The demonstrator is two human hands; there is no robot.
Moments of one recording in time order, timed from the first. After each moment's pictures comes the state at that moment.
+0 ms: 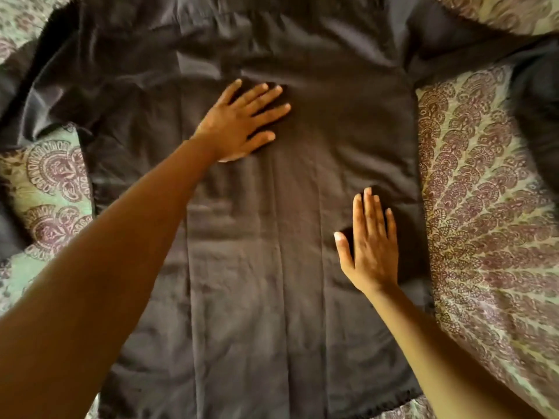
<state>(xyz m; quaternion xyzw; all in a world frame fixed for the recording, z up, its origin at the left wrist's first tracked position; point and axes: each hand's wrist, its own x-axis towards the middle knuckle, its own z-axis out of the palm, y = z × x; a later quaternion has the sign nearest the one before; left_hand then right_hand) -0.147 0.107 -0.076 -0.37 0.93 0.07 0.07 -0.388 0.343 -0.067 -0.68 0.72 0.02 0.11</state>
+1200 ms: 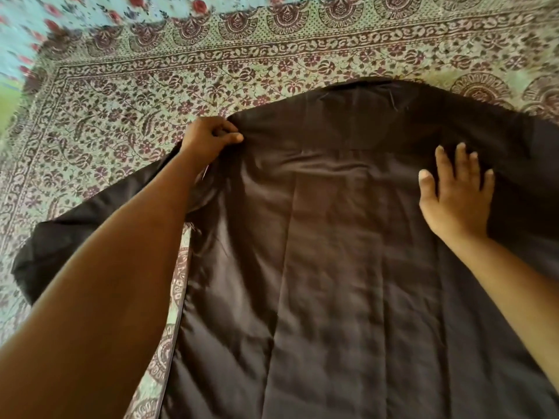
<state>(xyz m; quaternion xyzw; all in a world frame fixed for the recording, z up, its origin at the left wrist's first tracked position) 0.045 -0.041 -0.042 -0.76 0.56 0.26 -0.20 -0.341 0.027 -0.085 -0.65 0.76 -0.07 0.08</state>
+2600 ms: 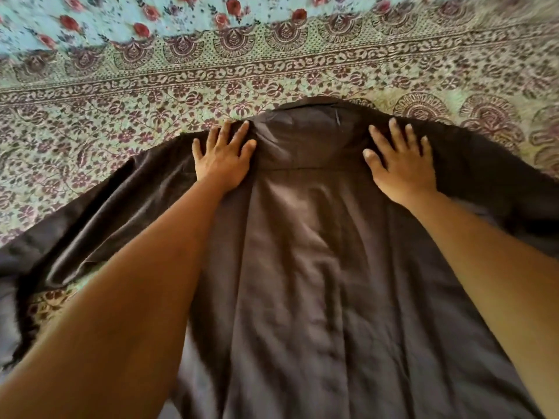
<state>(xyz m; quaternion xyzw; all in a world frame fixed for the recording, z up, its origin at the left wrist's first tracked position) -0.063 -0.079 -0.074 -0.75 0.65 0.15 0.00 -0.361 -0.060 -0.086 -0.71 0.70 0.00 0.11</state>
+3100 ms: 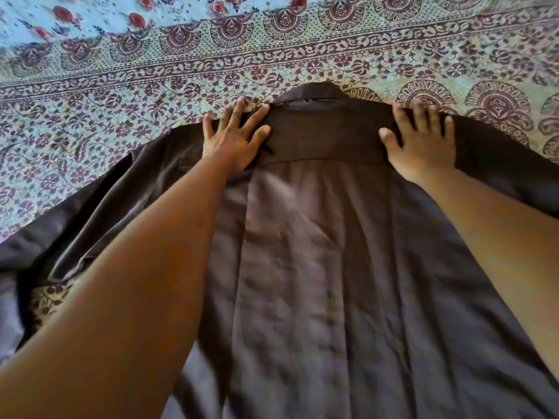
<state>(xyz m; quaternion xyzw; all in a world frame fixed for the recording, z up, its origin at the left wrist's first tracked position) -0.068 -0.100 -0.077 -0.69 0.71 0.13 0.02 -0.377 -0.077 -0.081 -0.67 0.74 0.01 0.10</state>
